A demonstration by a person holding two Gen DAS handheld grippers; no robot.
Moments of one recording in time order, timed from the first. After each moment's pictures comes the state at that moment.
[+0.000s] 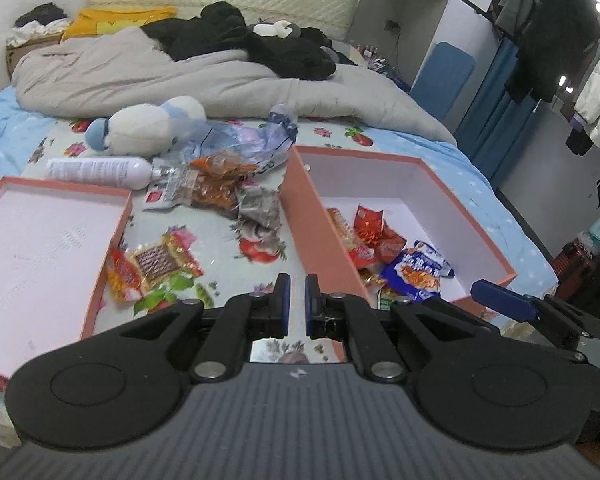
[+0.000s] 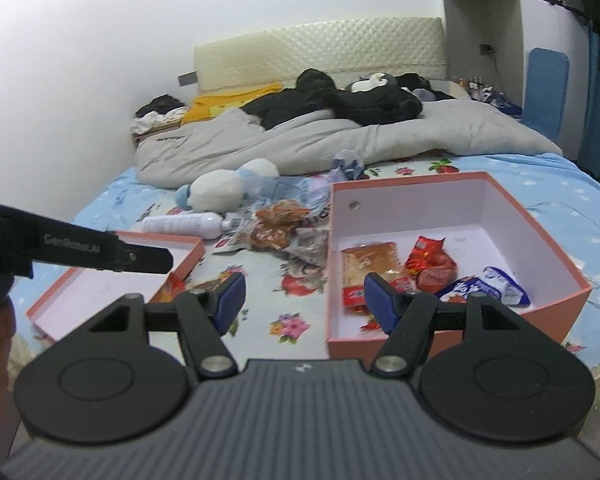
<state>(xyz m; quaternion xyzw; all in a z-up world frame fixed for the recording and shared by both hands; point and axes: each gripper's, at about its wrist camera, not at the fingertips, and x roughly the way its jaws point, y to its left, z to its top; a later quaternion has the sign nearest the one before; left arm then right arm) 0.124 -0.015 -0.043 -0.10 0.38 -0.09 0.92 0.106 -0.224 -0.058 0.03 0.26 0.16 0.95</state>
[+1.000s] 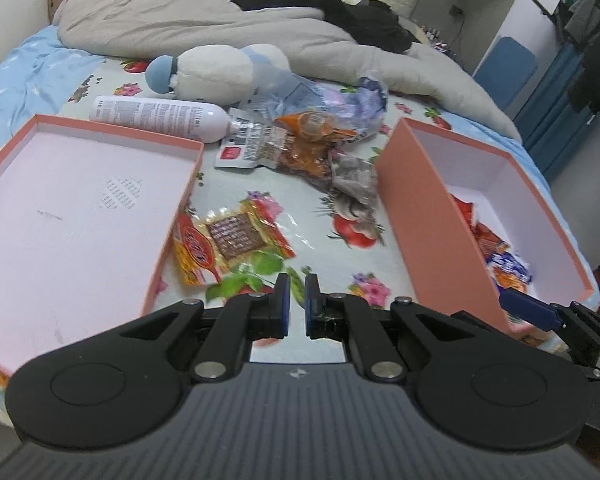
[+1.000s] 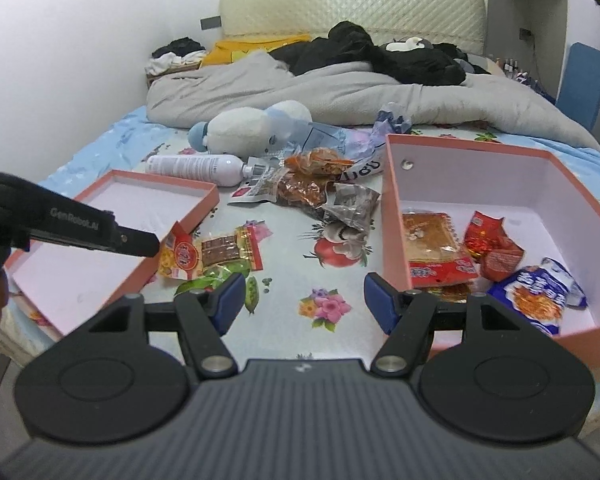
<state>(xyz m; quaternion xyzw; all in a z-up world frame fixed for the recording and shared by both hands) 0.192 0.080 -0.126 -0.13 0.43 -0.02 0.89 0.171 -0.146 -0.114 -0.03 0.32 0.17 0.93</state>
